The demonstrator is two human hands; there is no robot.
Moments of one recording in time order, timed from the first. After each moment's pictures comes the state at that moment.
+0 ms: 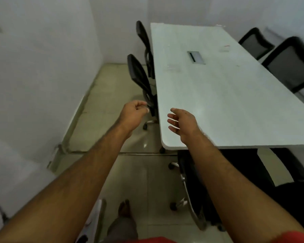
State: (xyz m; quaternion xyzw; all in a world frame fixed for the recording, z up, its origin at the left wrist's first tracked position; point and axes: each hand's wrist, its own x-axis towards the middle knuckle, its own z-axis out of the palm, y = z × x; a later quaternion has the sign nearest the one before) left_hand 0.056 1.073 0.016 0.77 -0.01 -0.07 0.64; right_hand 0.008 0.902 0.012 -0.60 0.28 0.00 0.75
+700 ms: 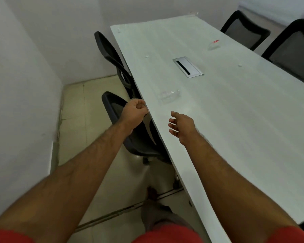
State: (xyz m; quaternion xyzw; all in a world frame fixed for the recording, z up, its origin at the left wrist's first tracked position) left_hand 0.578 0.992 -0.009 0.82 -0.13 -0.17 0.53; right_hand 0.479 0.843 -0.046 -0.52 0.43 -0.08 0.73
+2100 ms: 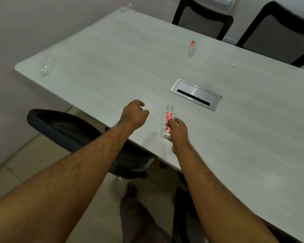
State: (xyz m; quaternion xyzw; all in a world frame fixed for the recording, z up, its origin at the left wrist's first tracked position) left_hand 1.234 0.777 -0.066 0.79 -0.40 -0.32 0.34; right_hand 1.075 0.755 -0.118 -0.38 0.62 -0.33 0.60
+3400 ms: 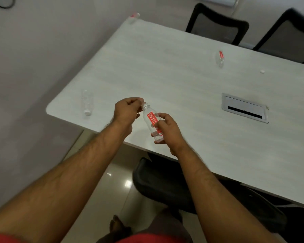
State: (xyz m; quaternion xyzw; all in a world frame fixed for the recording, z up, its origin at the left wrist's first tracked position) left_hand 1.646 0.710 -0.032 0.63 -0.28 -0.51 0.52; right_hand 1.493 0.737 -0.044 -0.48 0.59 -0.29 0.58
